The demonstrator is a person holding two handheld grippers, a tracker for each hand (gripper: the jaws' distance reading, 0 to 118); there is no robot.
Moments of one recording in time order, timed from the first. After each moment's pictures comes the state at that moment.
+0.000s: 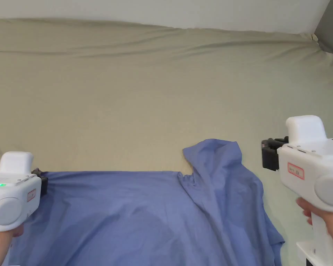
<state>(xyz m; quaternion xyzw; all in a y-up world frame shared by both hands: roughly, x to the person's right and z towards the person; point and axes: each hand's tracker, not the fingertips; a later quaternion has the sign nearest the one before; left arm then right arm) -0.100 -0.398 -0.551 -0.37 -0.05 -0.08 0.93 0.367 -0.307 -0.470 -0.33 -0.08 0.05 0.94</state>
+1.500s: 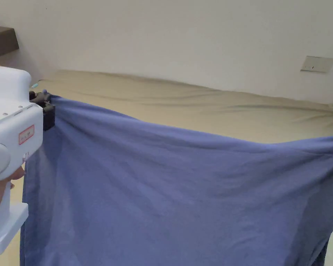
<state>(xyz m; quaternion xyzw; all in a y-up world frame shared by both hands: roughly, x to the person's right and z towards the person) -0.165 -0.115 -0.355 -0.09 0.00 -0.04 1.00 0.368 -0.099 -0.306 -0.13 -0.12 0.08 0.98</state>
